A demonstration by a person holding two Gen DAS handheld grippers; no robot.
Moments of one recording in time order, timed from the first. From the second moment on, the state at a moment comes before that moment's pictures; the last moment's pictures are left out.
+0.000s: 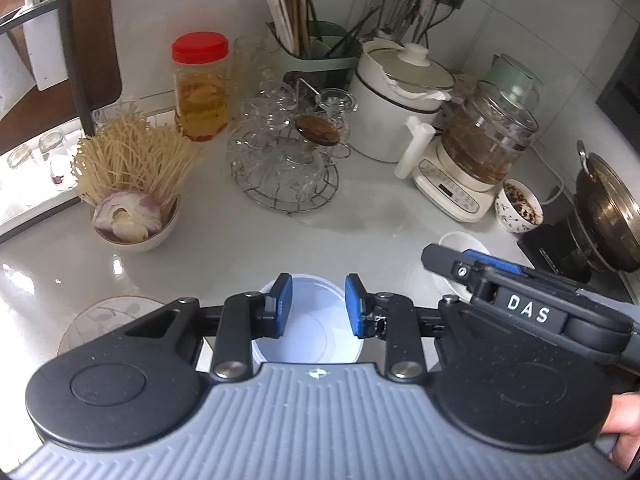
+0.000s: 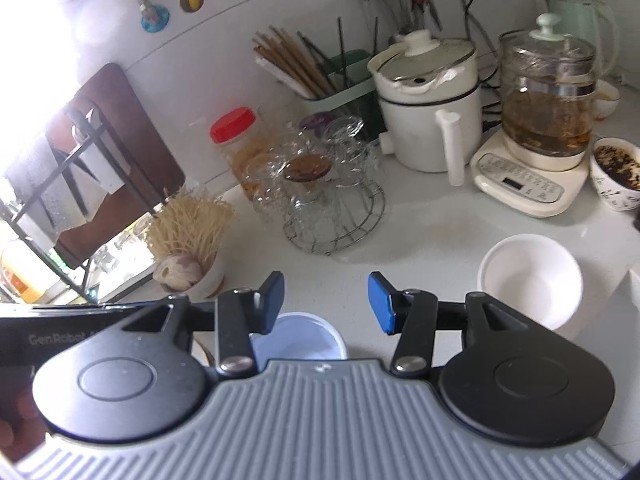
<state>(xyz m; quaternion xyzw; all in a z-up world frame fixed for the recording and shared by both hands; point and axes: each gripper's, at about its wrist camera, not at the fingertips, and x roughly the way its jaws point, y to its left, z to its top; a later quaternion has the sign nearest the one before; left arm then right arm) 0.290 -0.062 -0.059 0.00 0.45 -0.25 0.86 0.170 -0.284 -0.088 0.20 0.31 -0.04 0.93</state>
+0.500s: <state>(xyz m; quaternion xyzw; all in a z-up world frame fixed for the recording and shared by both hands) 0.289 -0.085 -0.060 0.02 0.44 -0.30 0.85 0.138 -0.303 -0.082 0.19 0.27 -0.13 0.93</state>
